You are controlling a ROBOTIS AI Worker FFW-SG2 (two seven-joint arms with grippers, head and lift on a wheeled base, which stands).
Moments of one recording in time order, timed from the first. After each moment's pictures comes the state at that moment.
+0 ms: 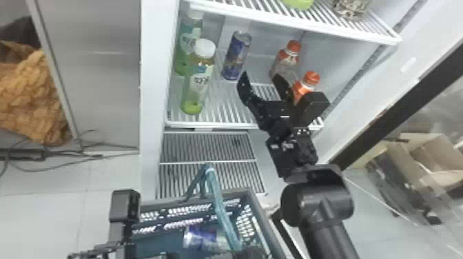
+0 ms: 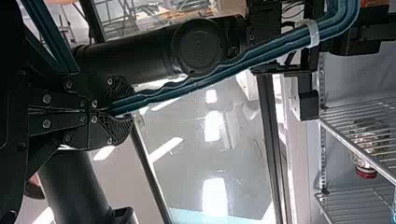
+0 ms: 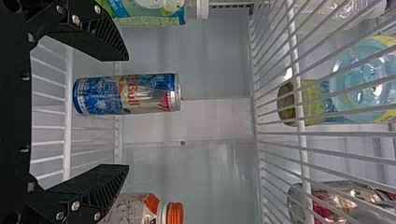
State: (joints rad) left arm 0.19 0.31 -0.50 -1.84 1.31 0.93 -0.75; right arm 0.06 -0.23 0.00 -1.66 -0.28 -0.10 0.09
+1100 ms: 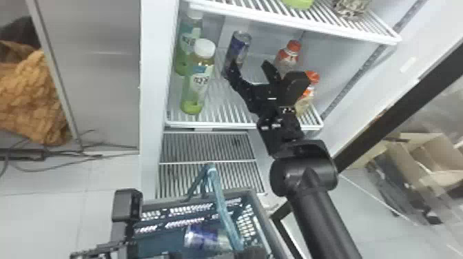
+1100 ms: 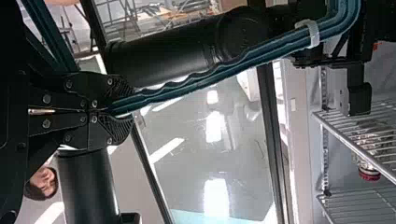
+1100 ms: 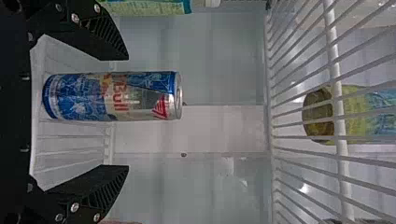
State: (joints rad) left arm 0.19 0.31 -0.51 -1.84 1.31 0.93 -0.75; right arm -0.14 -0.24 0.07 -1.43 -0.26 -0.12 0.10
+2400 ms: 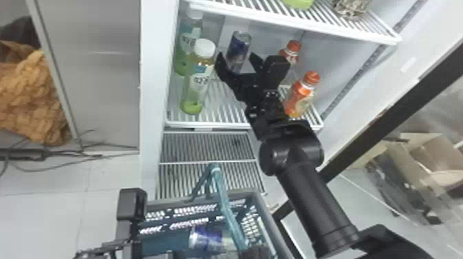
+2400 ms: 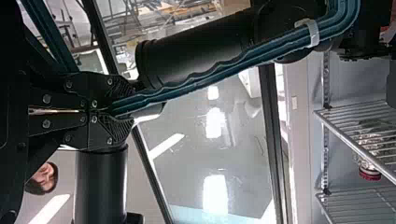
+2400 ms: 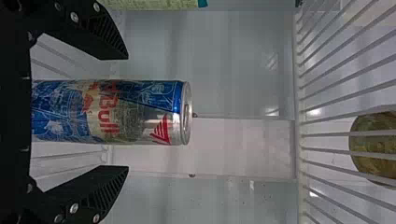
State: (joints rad) left arm 0.16 0.31 -0.54 -1.82 1.34 0.92 -0.75; right arm -0.32 -0.26 0.21 -1.22 -0.28 -0.12 0.04
